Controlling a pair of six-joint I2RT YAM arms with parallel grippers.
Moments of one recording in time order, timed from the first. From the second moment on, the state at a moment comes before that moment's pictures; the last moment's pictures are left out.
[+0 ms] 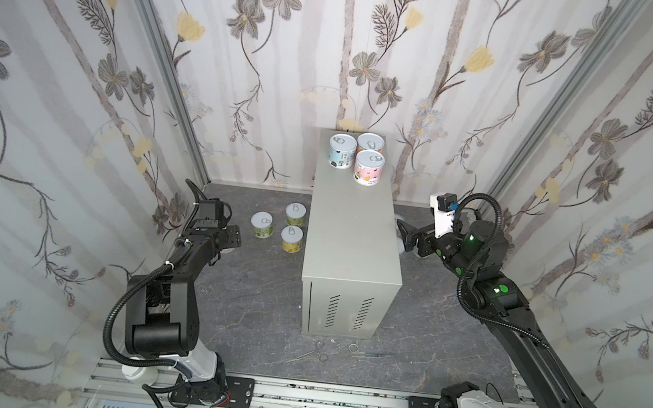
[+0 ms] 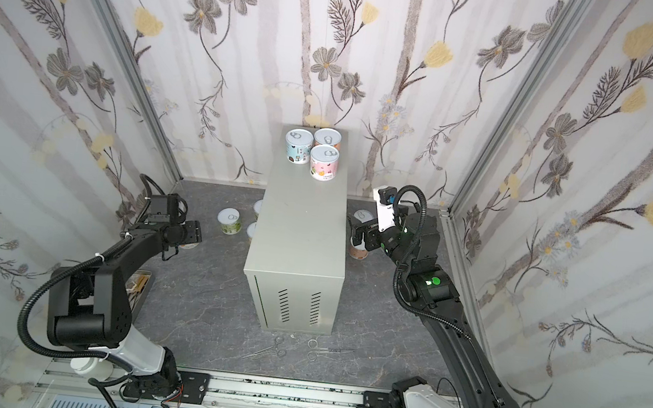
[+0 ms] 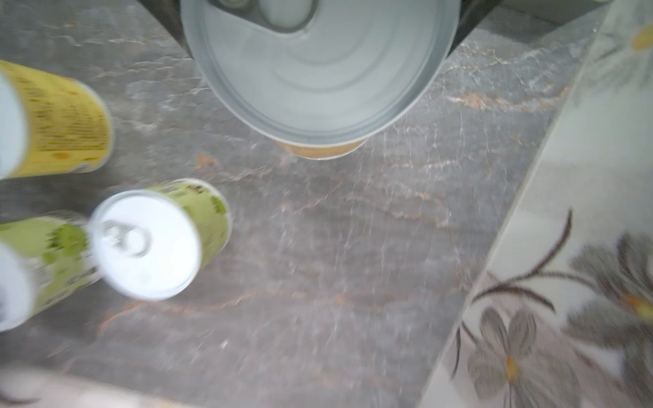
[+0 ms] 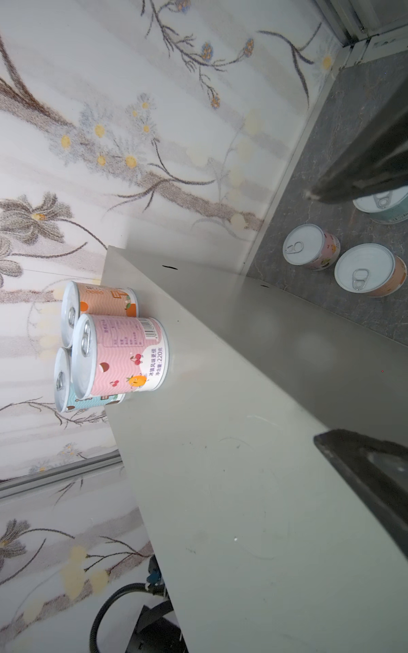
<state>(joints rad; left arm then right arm) 0.11 1.54 1.08 -0.37 -0.06 -0.11 0.36 1.10 1.11 -0.16 -0.16 -0.09</state>
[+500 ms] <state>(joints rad) -0.09 1.40 1.55 -0.69 0.05 -0.14 0.33 1.27 1.33 -0.07 -0.42 -0.14</state>
